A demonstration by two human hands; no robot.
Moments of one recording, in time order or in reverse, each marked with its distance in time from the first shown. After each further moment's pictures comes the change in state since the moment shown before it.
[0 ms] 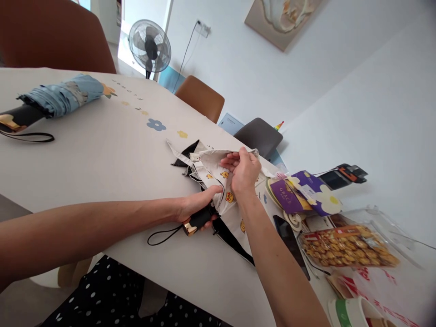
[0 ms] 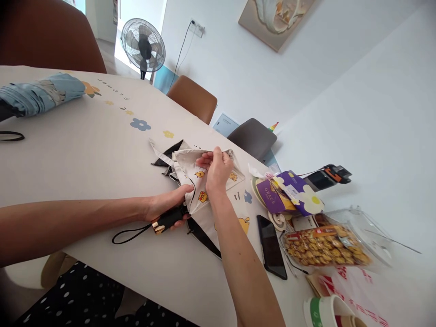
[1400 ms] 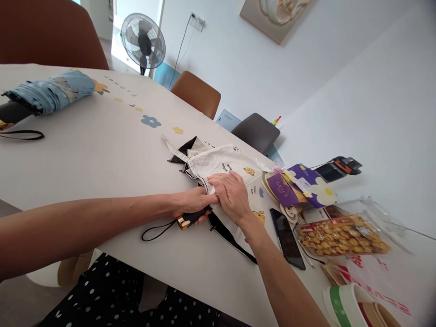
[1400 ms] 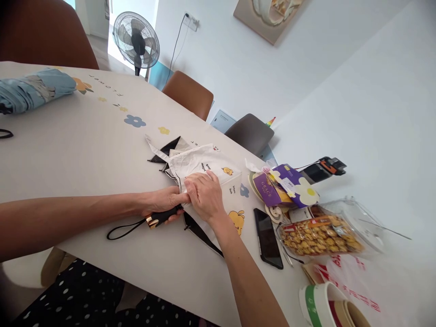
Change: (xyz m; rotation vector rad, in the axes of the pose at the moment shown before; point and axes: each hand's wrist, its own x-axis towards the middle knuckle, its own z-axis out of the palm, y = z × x) left_hand -0.001 -0.007 -0.001 0.317 0.116 0.076; right_hand -0.055 0.001 -0.060 -1.085 -0.680 -0.671
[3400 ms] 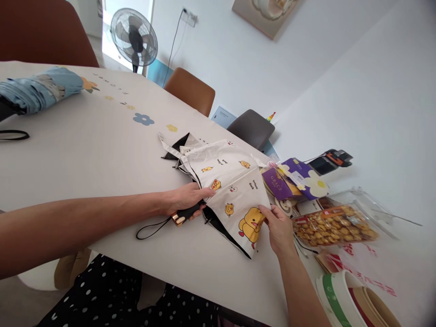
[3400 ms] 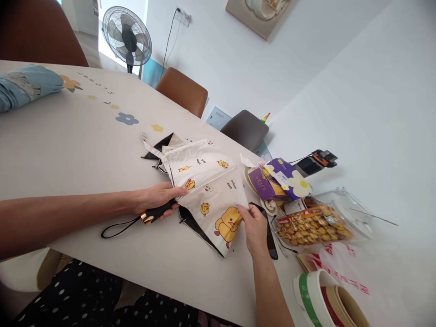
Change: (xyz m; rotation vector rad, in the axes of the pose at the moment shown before) left_hand 0.001 -0.004 -0.001 -0.067 0.003 0.044; right_hand -0.123 0.077 -0.029 0.679 0.455 1.073
